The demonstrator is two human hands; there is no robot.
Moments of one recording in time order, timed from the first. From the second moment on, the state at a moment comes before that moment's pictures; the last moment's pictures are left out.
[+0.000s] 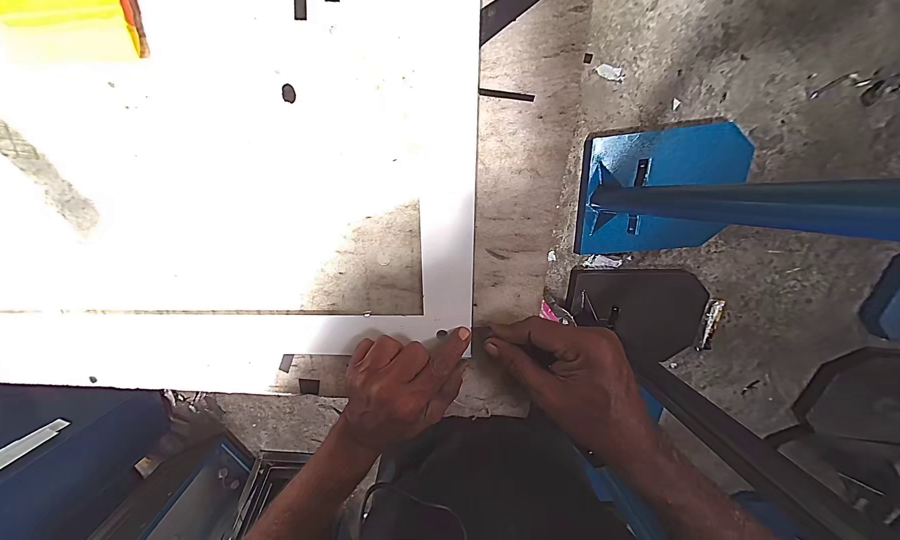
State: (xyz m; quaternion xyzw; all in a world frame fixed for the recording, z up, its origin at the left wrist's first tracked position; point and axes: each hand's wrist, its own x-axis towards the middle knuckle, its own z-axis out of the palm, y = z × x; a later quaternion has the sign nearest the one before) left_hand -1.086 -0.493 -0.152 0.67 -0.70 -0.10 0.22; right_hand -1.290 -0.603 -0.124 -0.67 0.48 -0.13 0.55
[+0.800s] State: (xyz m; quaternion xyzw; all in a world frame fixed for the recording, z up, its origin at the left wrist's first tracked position) left_hand -1.085 -0.492 -0.154 0.67 -0.71 -0.09 0.22; right_hand -1.295 -0.607 -0.129 -0.64 0.45 -0.14 0.61
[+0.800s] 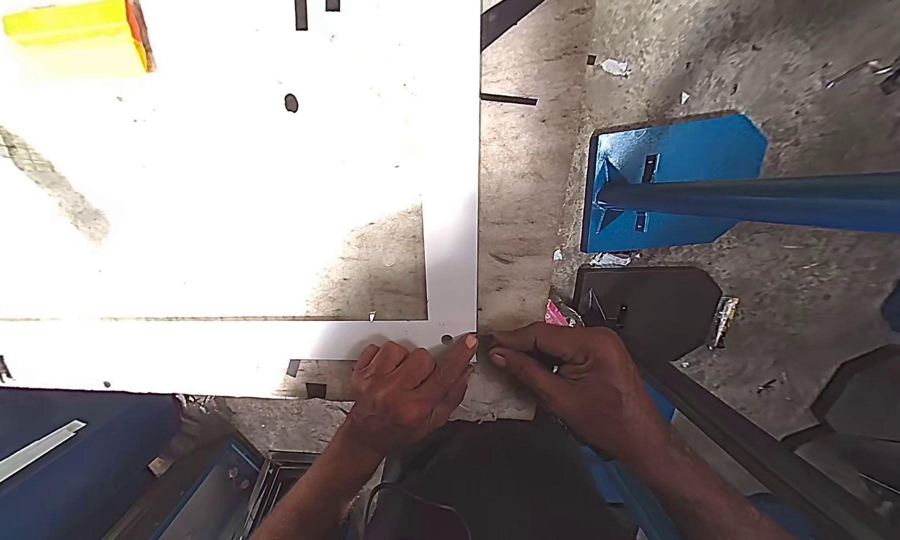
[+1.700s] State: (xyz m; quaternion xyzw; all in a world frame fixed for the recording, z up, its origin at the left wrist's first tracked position) left_hand -1.079 -0.482 -0.161 0.64 -0.70 -0.11 0.29; right_hand -1.292 -0.602 -0.124 -0.63 0.42 -0.14 0.63
